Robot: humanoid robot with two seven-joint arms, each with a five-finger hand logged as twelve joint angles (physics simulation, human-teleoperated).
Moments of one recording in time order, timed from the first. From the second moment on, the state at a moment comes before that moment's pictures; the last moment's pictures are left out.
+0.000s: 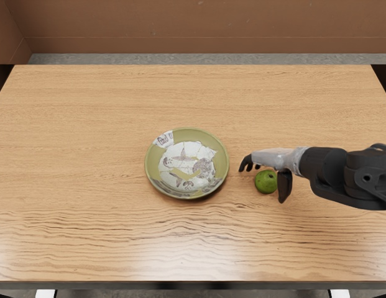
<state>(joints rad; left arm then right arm) -0.06 0.00 0.00 -0.14 -0.14 -0.06 0.14 0.88 -0.69 0.36 1.75 -1.30 0.35 -0.61</state>
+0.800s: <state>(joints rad) -0.06 0.00 0.00 -0.14 -0.14 -0.06 0.14 0.86 -0.70 0.35 1.74 -1.30 0.32 -0.61</state>
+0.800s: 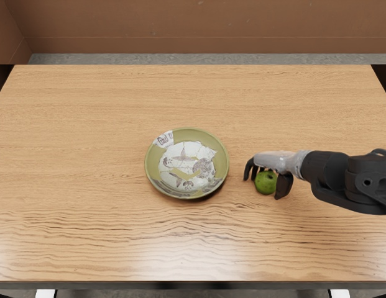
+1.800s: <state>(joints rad) -0.06 0.00 0.00 -0.14 -0.14 -0.06 0.14 0.86 -0.70 0.47 1.73 -1.27 0.37 -0.61</state>
